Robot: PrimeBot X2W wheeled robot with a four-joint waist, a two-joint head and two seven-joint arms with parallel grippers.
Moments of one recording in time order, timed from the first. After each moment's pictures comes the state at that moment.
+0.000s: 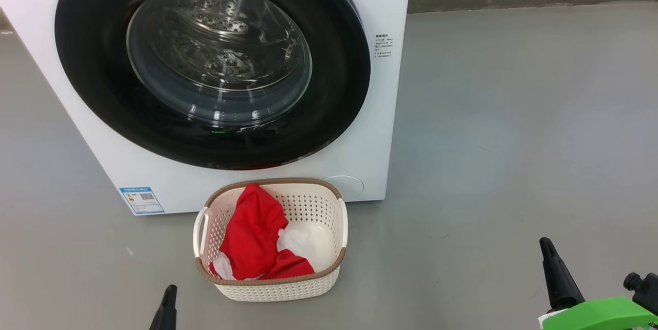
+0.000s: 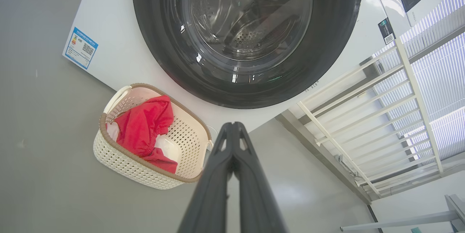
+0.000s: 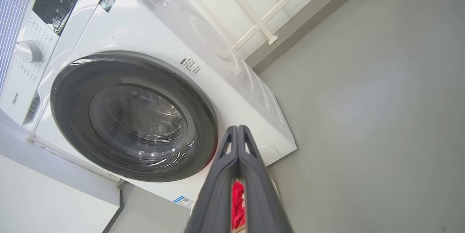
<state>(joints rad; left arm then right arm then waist) 0.08 0.03 0.04 0.22 -0.91 -0.12 -0.06 0.07 -0.02 -0.11 0.22 0.89 0.13 -0.07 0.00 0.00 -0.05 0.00</state>
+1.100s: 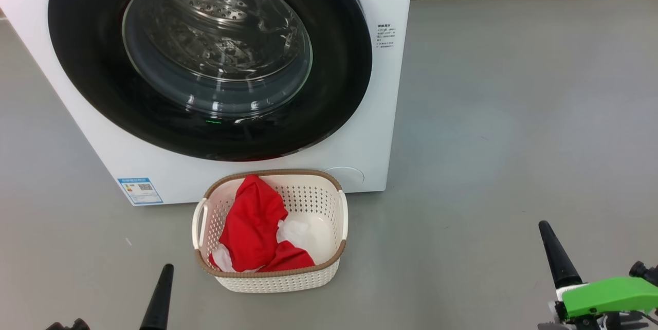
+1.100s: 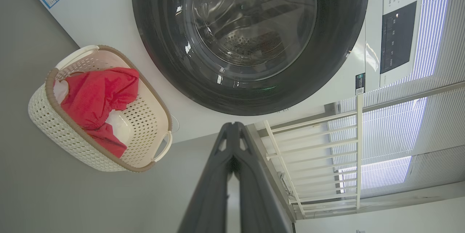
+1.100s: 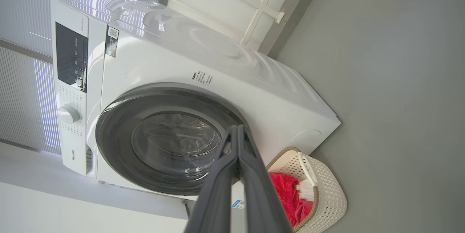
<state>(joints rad) 0.00 0.03 0.06 0.25 -1.28 -0.12 0.03 0.01 -0.03 -0.12 0.25 1.27 0.13 0.03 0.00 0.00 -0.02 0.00</state>
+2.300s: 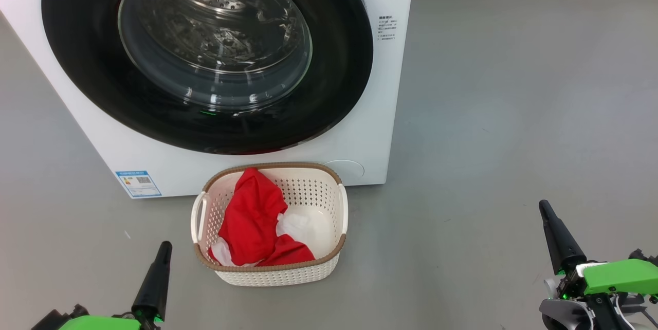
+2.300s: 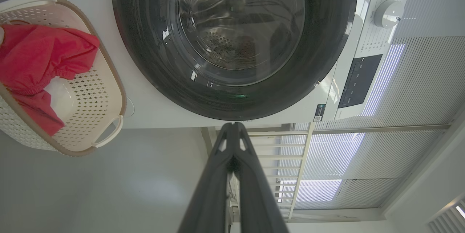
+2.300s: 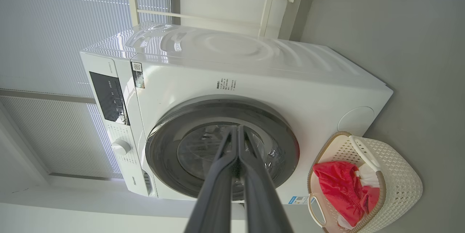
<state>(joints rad) -0.07 0.03 0.08 0.27 -1.60 -0.12 0.11 -0.06 -0.03 -0.13 0.27 1.60 0.13 0.11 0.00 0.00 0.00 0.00</state>
